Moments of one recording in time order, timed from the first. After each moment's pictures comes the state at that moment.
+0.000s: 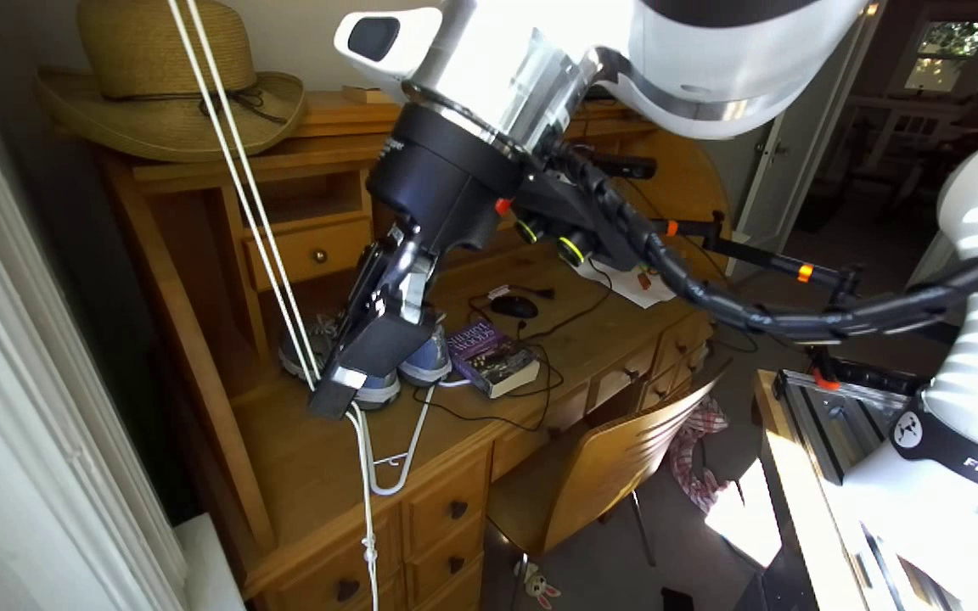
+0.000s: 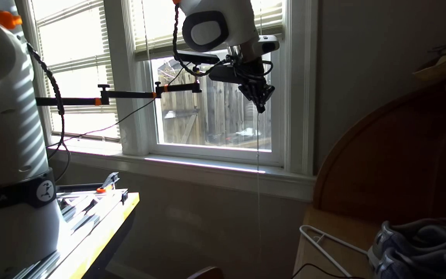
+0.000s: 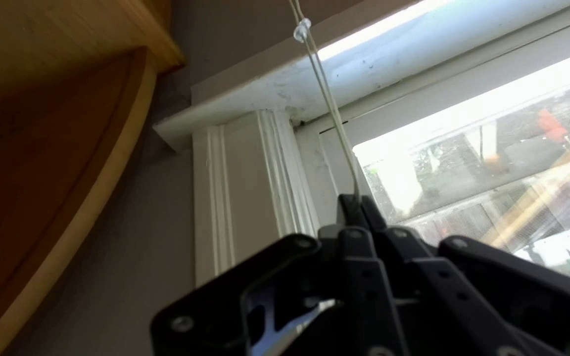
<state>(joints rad) 0.64 -0.07 -0.15 -2.43 0.71 2.81 -0.76</state>
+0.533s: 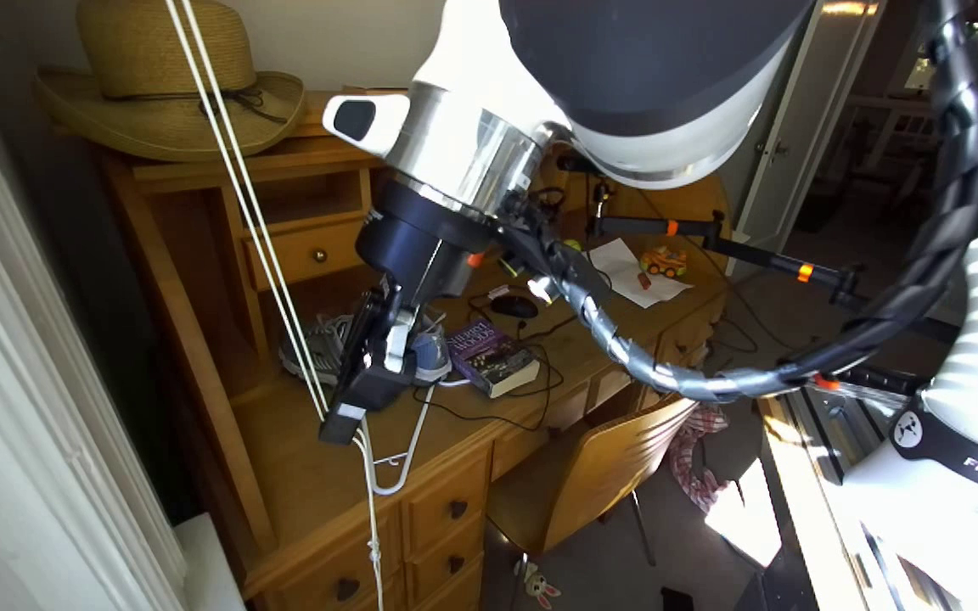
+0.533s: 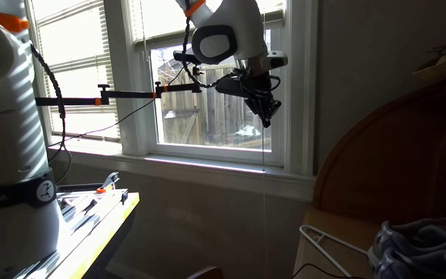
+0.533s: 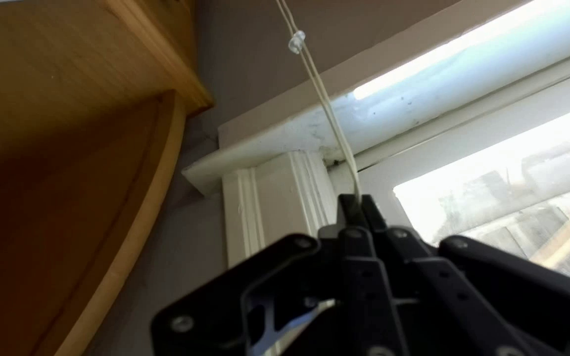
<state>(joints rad) 0.62 0.04 -0.16 -2.39 0.71 2.81 -0.76</state>
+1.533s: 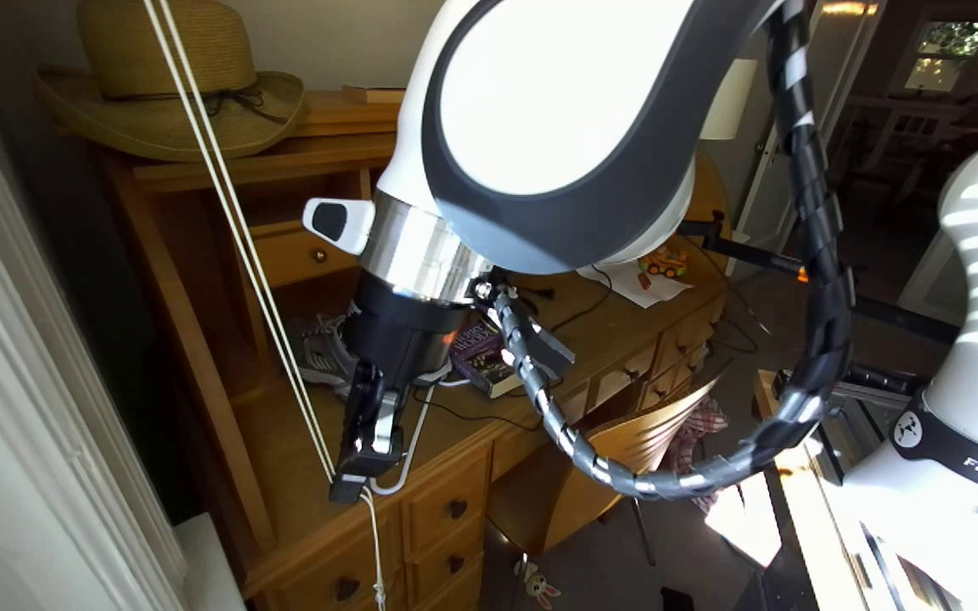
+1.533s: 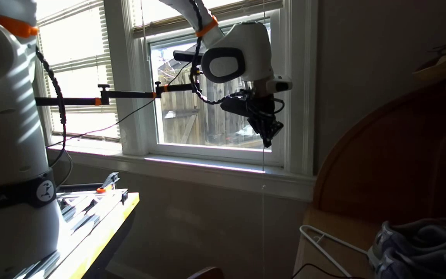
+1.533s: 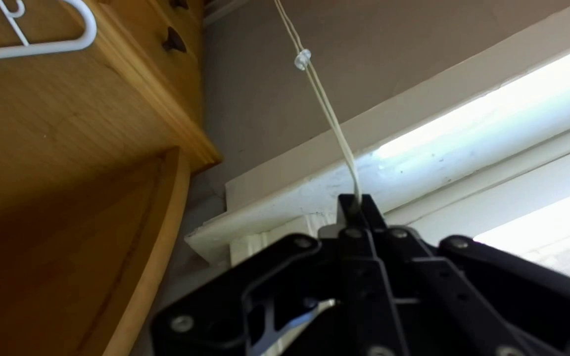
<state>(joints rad) 0.62 0.20 -0.16 -2.32 0.71 2.80 -0.75</state>
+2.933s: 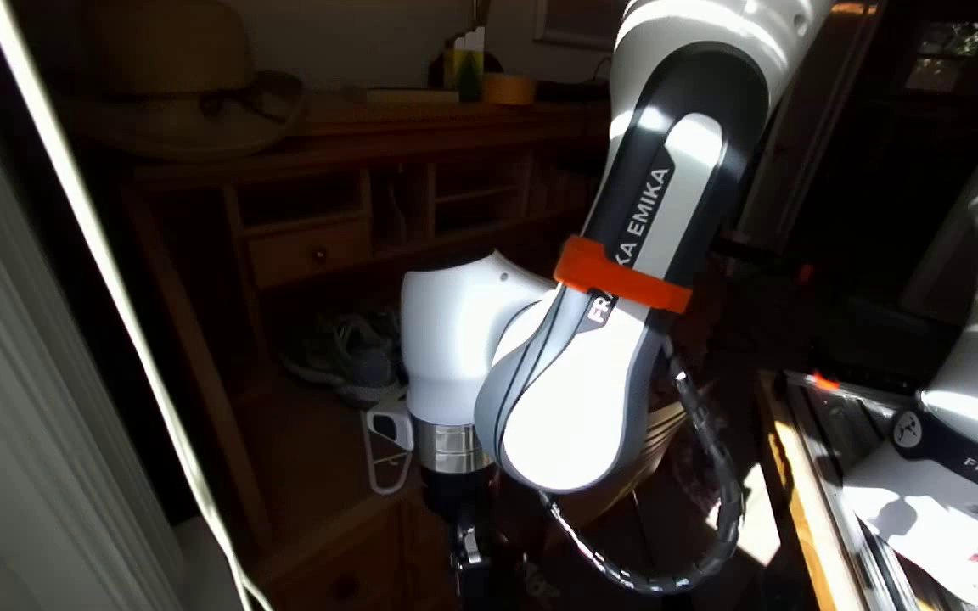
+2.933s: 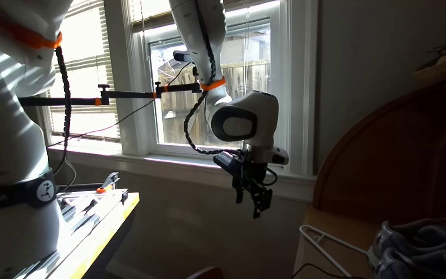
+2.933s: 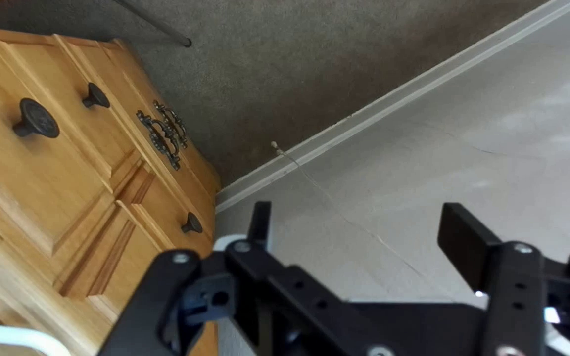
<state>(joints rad) 0.17 0.56 0.19 -2.29 0.17 2.78 -0.41</state>
